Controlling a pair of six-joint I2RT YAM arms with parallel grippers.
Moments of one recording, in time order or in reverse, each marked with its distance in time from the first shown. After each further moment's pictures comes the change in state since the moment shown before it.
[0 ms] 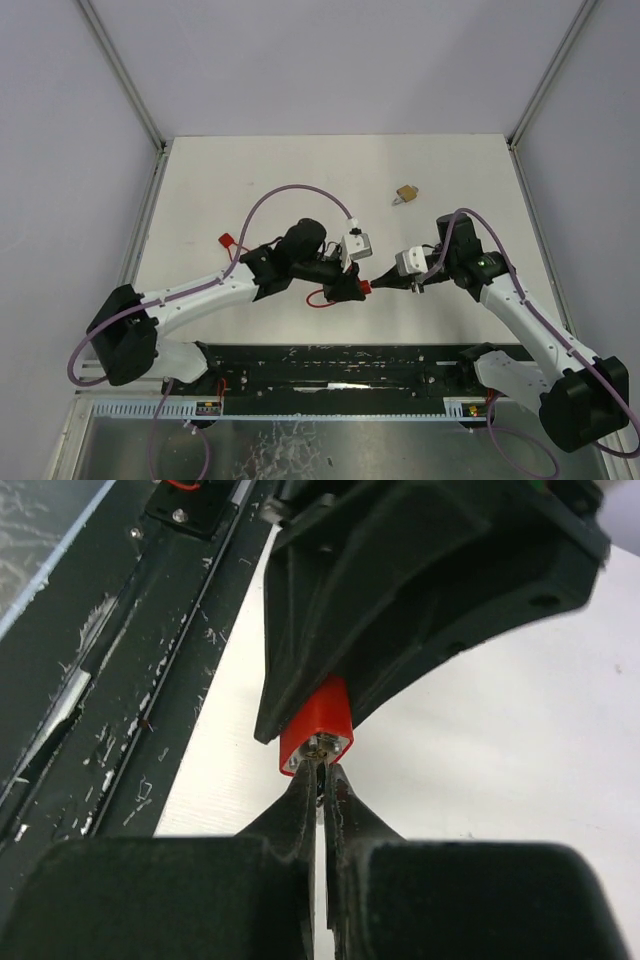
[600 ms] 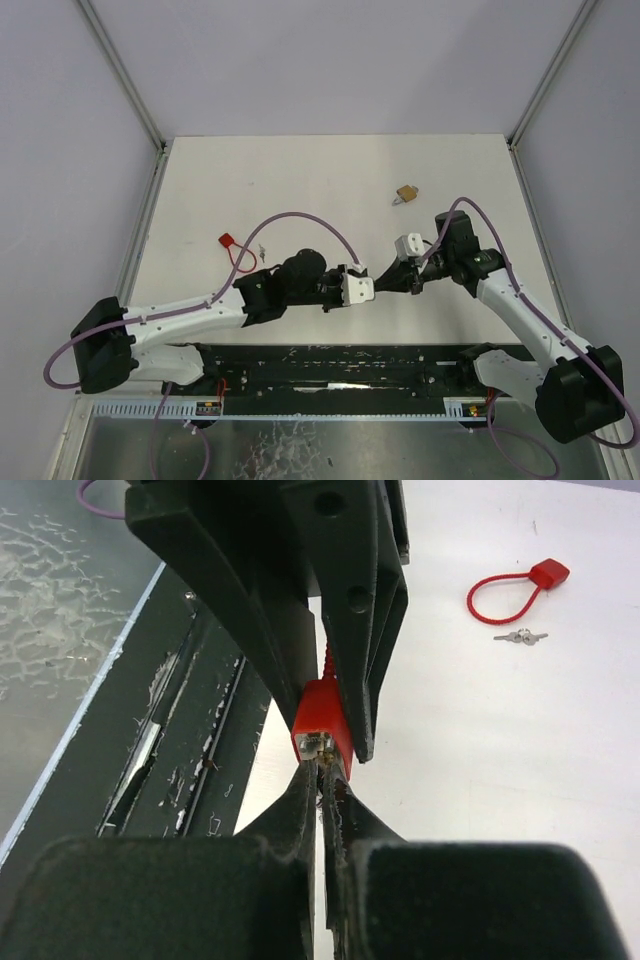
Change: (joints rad) left arm -0.159 -0.105 -0.109 0.075 -0.282 0.383; right arm -0.021 0.039 0.002 0.019 -0.089 0.187
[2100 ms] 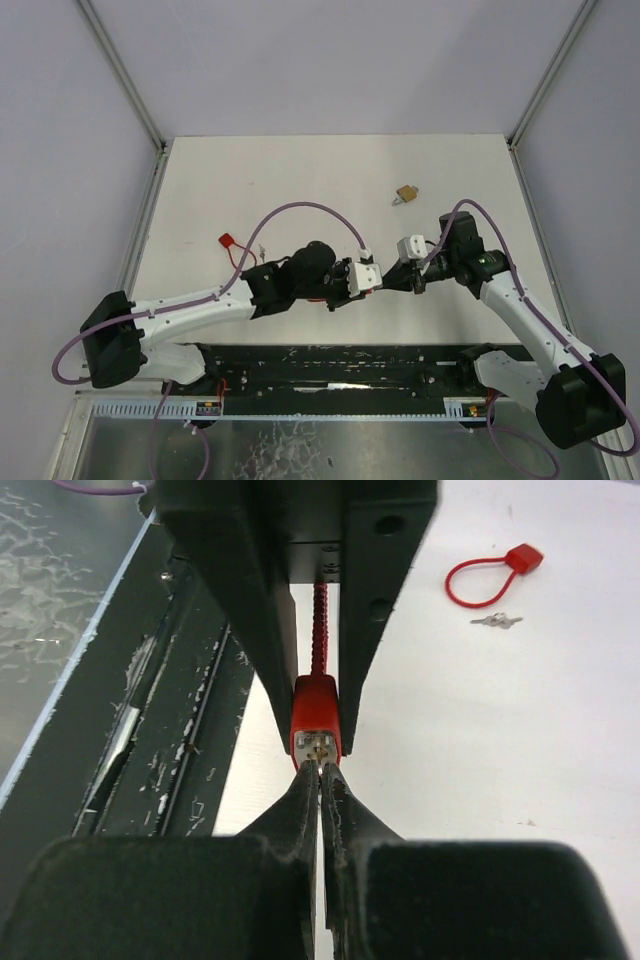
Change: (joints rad) left arm 0.049 0.066 0.091 -0.085 0.087 -0.140; right arm -0.019 -0.031 0.007 -0.018 0.043 -0.035
